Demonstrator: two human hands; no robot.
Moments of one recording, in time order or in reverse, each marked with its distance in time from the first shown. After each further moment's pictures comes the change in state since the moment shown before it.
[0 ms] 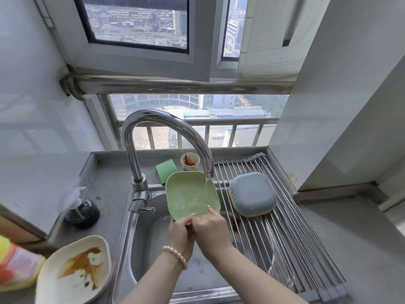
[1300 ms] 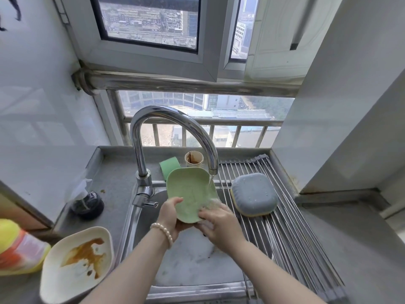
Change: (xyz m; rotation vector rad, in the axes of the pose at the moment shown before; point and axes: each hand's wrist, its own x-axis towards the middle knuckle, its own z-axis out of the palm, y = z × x) left_hand 0.012 0.036 -0.008 0.174 -0.021 -0.093; right_hand -0.012 0.034 0.000 0.238 0.037 -0.043
